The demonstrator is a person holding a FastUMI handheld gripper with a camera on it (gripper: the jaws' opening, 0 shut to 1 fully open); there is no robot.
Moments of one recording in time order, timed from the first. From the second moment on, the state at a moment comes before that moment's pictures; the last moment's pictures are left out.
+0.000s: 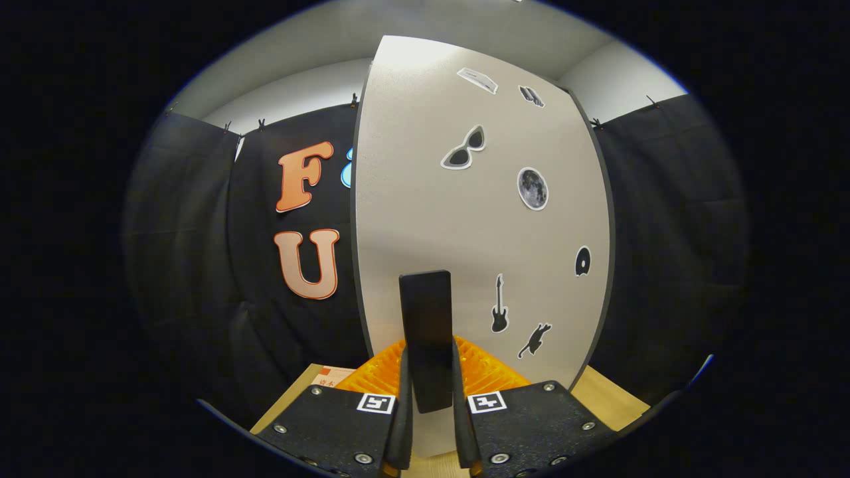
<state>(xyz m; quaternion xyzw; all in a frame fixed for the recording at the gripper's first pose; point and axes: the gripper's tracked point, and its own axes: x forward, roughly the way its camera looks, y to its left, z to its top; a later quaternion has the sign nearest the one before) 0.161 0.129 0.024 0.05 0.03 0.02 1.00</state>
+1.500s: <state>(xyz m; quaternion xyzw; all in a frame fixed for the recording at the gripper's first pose) 0.102 0.046 0.015 0.07 0.04 -0.03 1.00</state>
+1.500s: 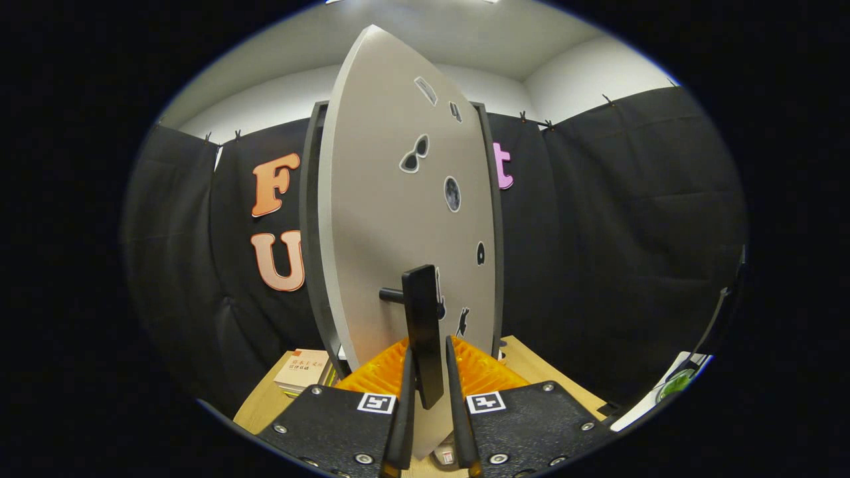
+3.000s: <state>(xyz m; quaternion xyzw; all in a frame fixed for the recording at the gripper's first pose) 0.089 -0.049 -0.003 0.11 0.02 -0.10 0.99</state>
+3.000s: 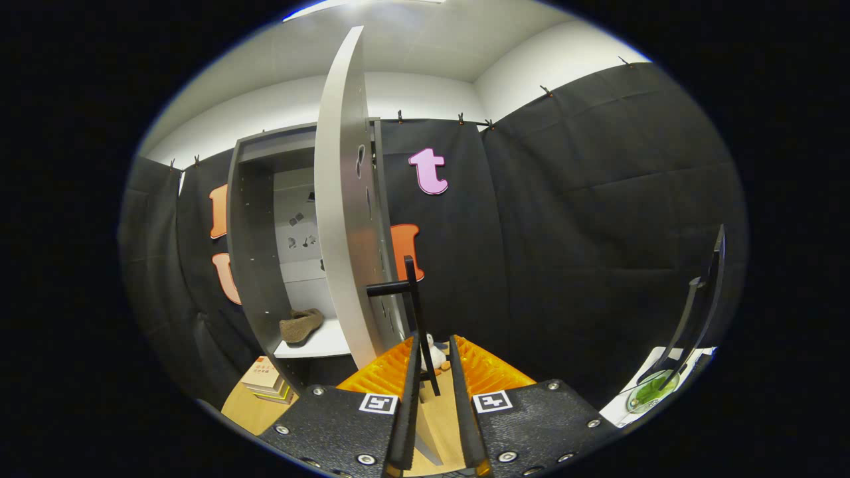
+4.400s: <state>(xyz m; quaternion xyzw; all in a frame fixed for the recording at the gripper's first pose) 0.042 0.086 -0.140 0.15 0.14 -0.04 0.98</state>
